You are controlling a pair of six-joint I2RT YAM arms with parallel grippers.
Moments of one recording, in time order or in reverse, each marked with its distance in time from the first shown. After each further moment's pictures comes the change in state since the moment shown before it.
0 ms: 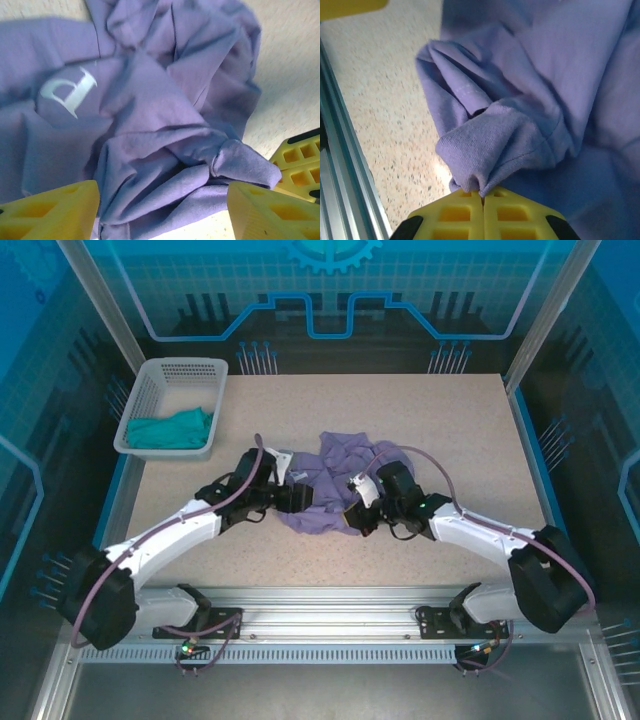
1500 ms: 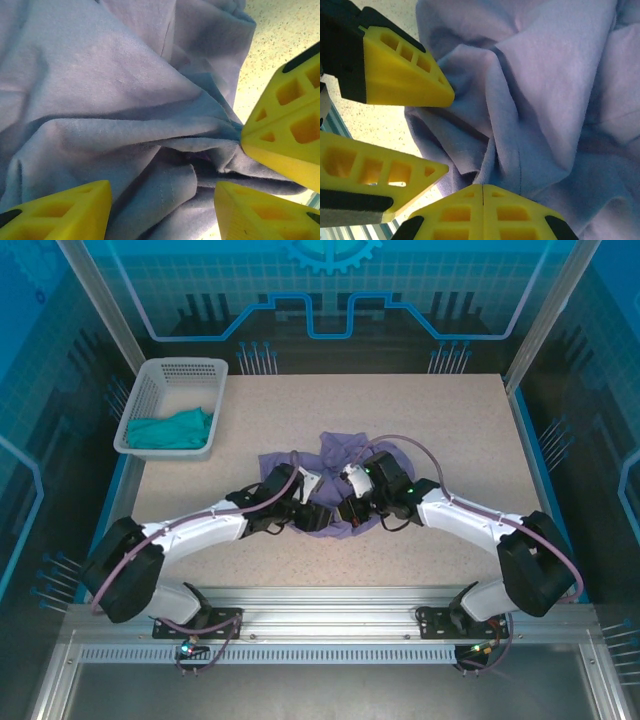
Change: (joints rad) left arm -0.132 0.166 -0.019 0.113 0.019 0.053; right arm 0.019 0.084 0.161 -0.139 0.043 0.135
